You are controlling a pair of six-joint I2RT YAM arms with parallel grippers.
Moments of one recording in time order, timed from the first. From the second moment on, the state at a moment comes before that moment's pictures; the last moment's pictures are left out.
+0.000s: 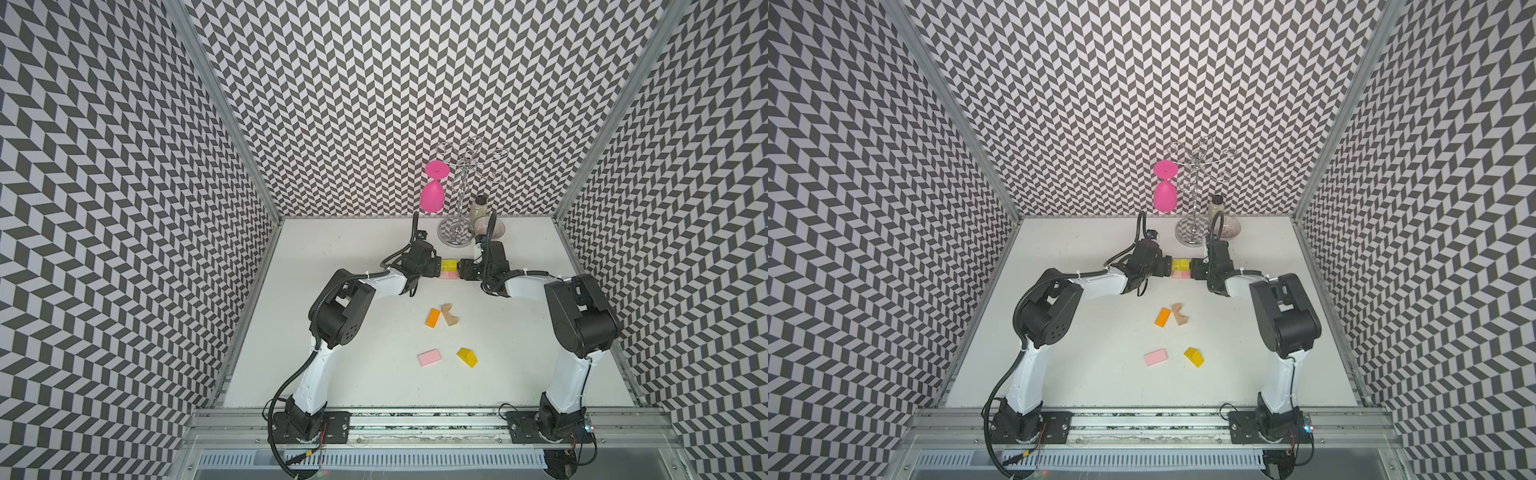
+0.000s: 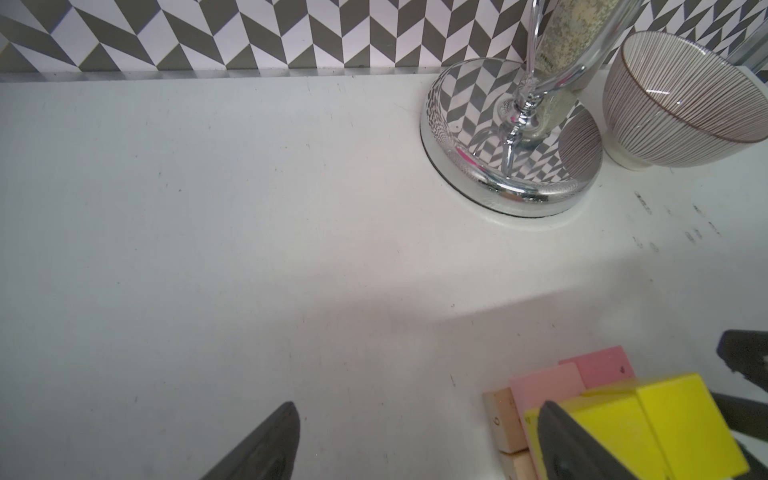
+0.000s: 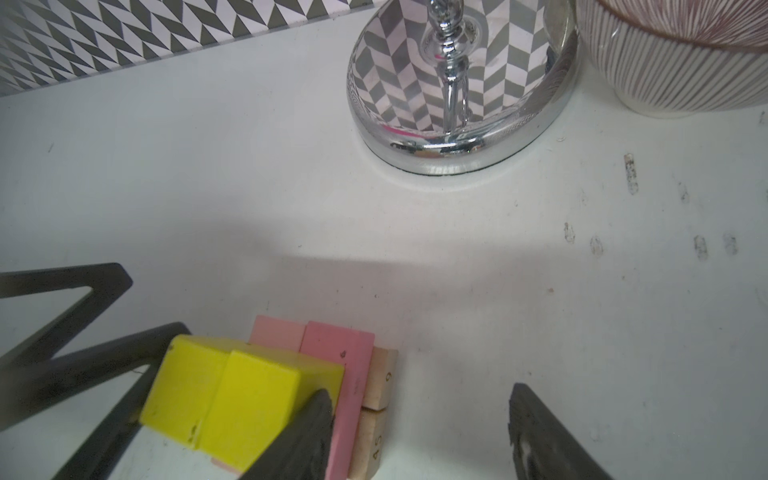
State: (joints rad) left arm -0.65 2.19 1.47 0.09 -0.20 -0.34; right arm 0.28 1.90 1.05 0.16 -0.07 0.28
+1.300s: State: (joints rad) left arm -0.65 2.21 1.49 0.09 -0.19 -0.34; right arm 0.27 1.89 1.04 0.16 -0.06 0.30
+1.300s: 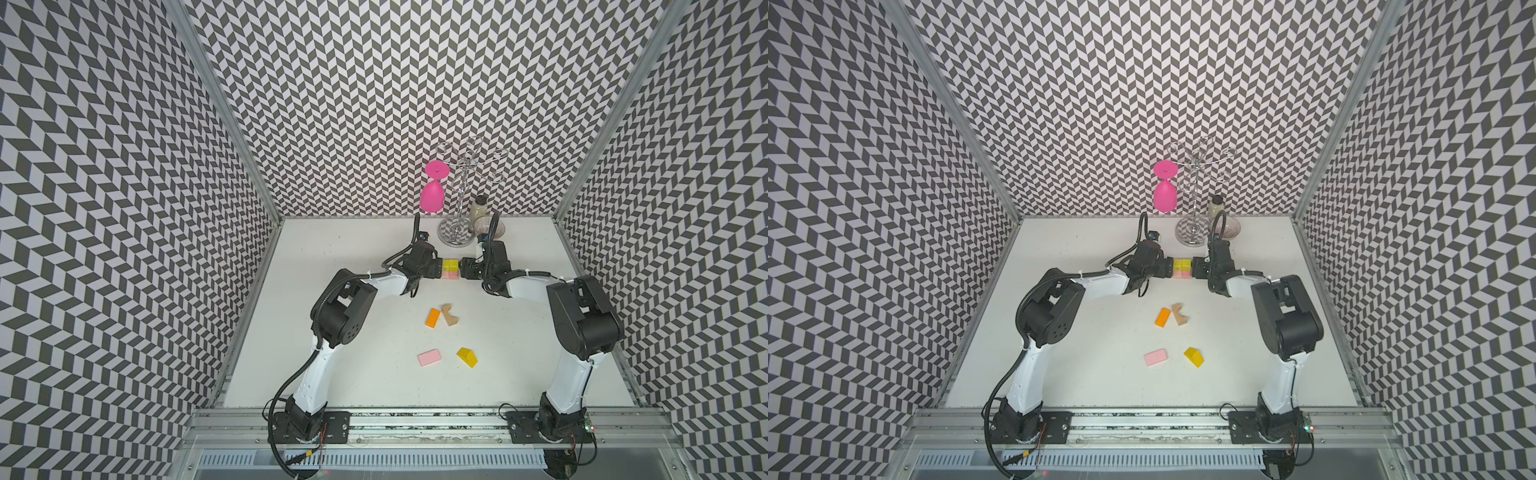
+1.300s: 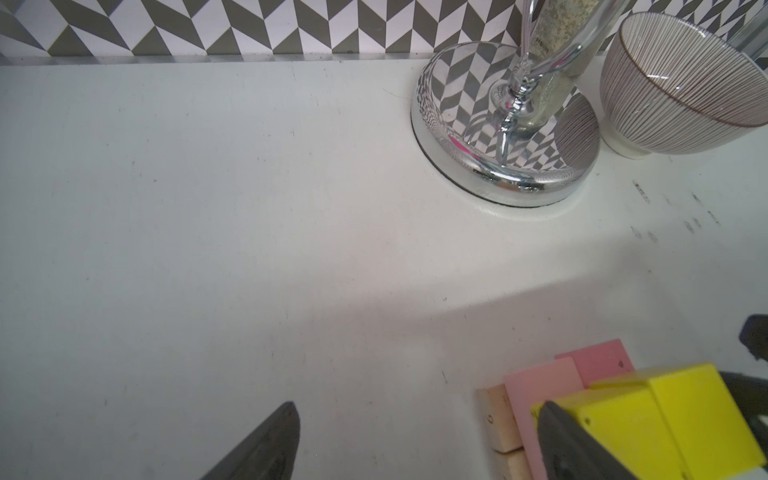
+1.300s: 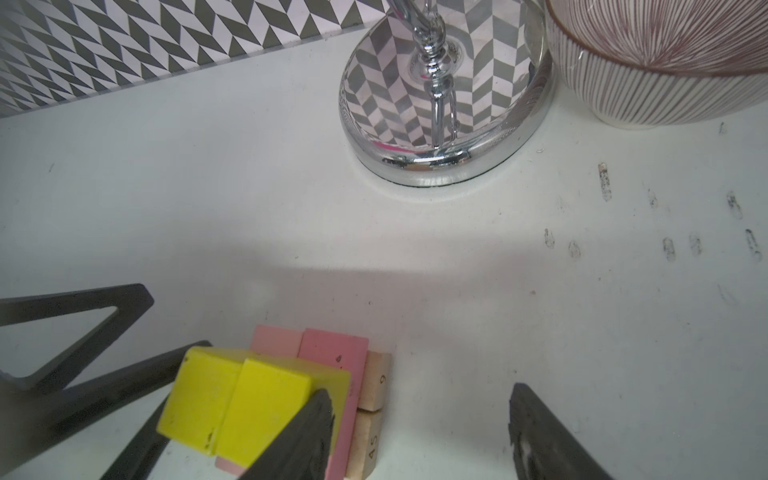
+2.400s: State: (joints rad) left arm -0.65 1.95 1.37 0.04 -0.26 -0.34; right arm 0.23 1.68 1.04 0.05 0.00 0.34
